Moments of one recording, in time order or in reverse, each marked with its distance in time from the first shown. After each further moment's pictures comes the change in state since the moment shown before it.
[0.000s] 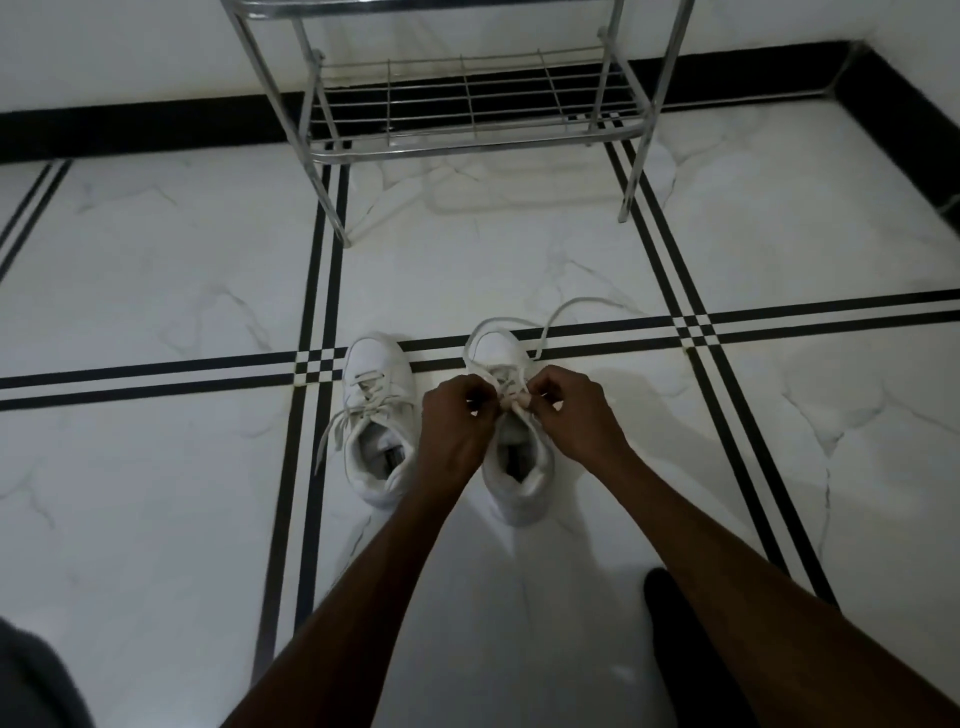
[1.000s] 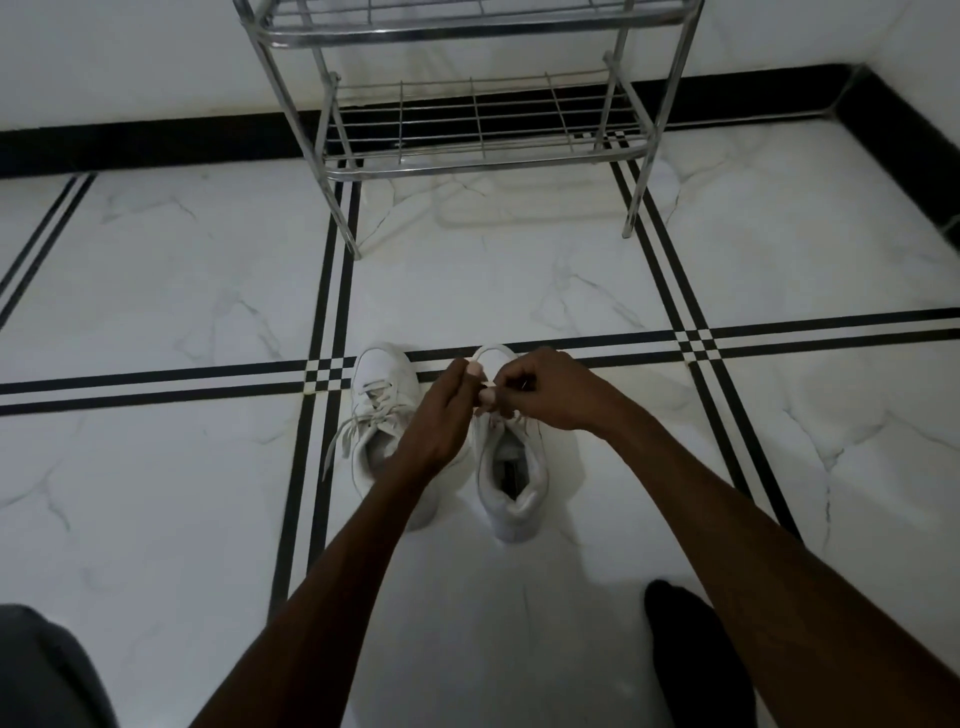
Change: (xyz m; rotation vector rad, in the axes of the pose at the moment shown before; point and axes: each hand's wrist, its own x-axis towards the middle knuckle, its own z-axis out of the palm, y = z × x) left_hand 0.007 0.009 -0.034 -0.370 -0.201 0.080; right_hand 0.021 -0.063 -0.031 -0.059 -0.408 -0.147
